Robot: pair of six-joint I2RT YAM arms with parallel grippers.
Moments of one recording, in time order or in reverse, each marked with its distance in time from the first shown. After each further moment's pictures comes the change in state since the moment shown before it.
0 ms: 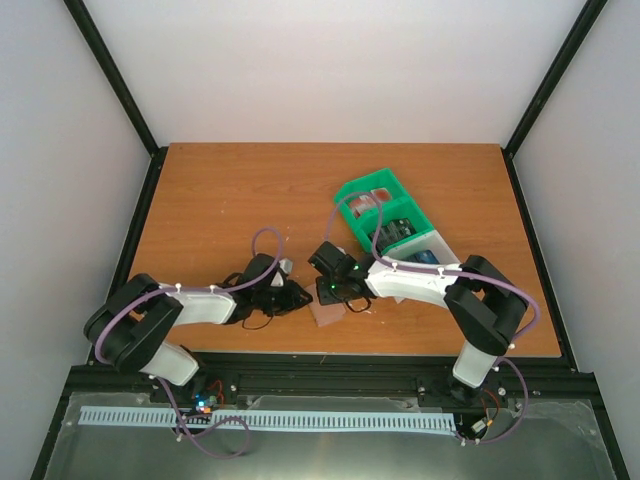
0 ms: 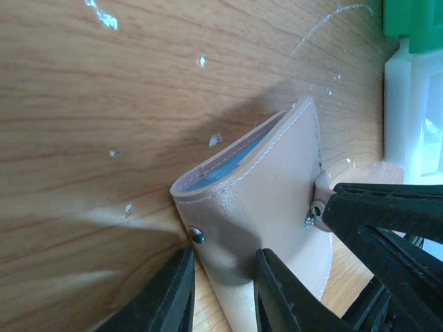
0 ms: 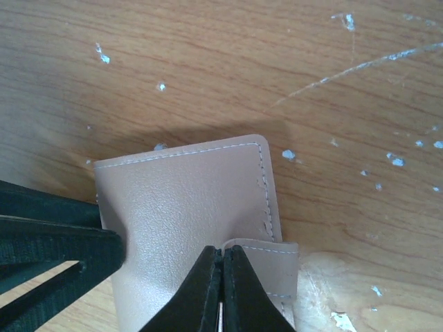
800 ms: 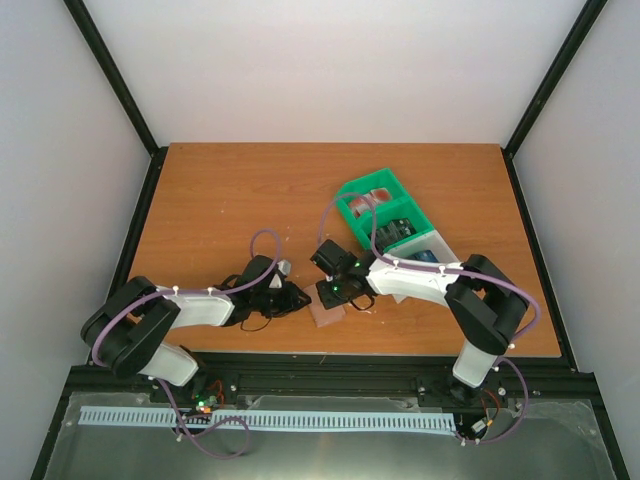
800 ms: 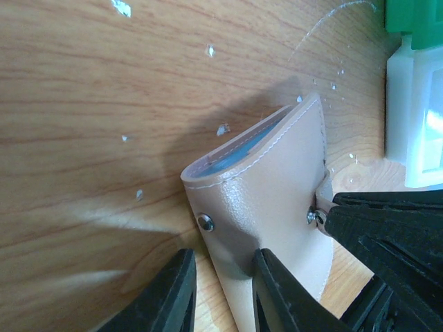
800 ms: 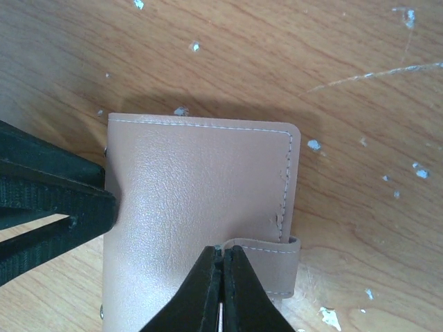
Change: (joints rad) left arm 0.000 -0.024 -0.026 0.007 -0.009 -0.004; right arm -0.016 0.004 0.021 -0.054 -0.076 -0.208
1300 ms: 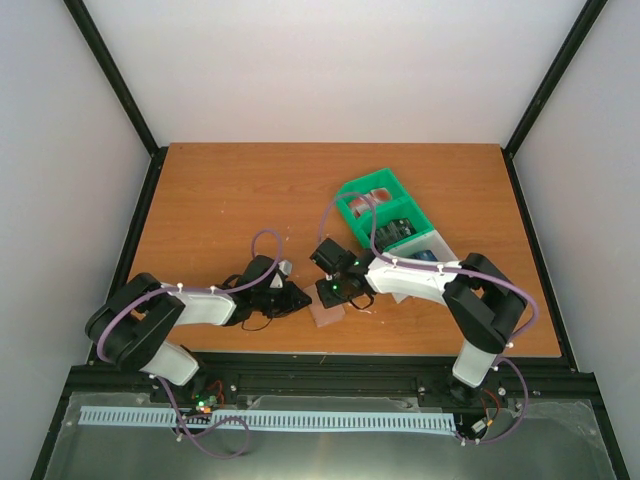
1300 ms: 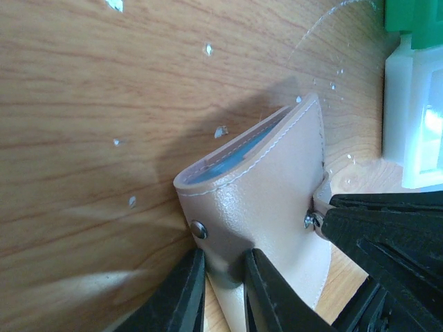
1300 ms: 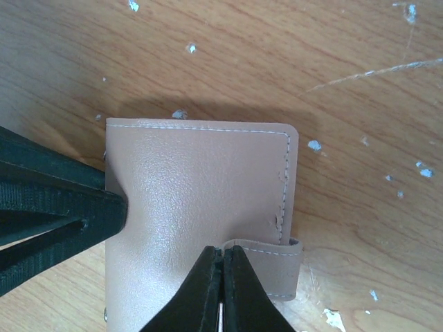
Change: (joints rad) left arm 0.000 0.032 0.000 0.038 0.019 -0.014; right arm -0.004 0.014 0.013 -0.004 -0.013 0.015
